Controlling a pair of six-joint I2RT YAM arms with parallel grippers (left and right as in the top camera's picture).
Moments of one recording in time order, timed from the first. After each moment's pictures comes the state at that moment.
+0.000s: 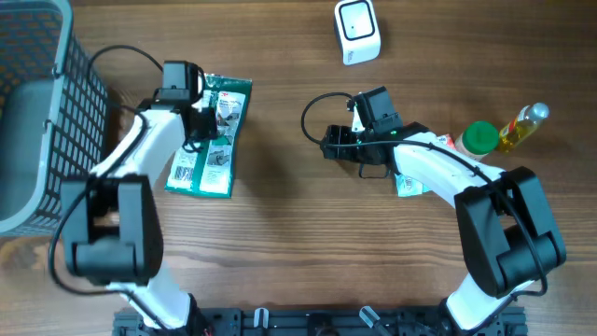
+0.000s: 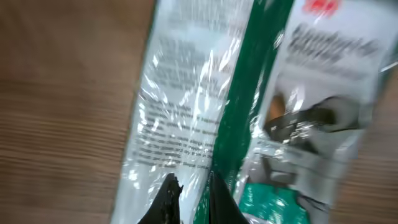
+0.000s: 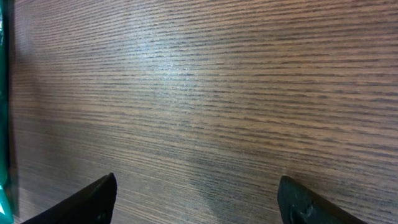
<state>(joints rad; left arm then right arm) -0.05 1.85 1.18 -0.53 -0.12 -0.12 0.40 1.84 1.03 -0.27 -0.25 0.50</state>
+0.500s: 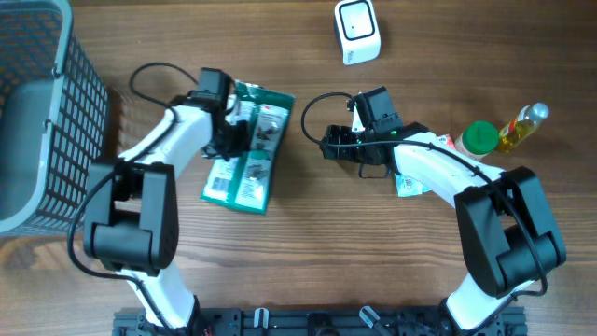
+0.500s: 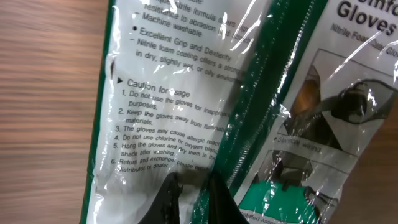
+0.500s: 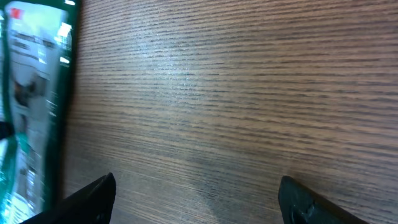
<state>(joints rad) -0.17 1.93 1.21 -0.68 0.14 -0.25 0.40 1.84 1.03 -0.28 -0.25 0.50</state>
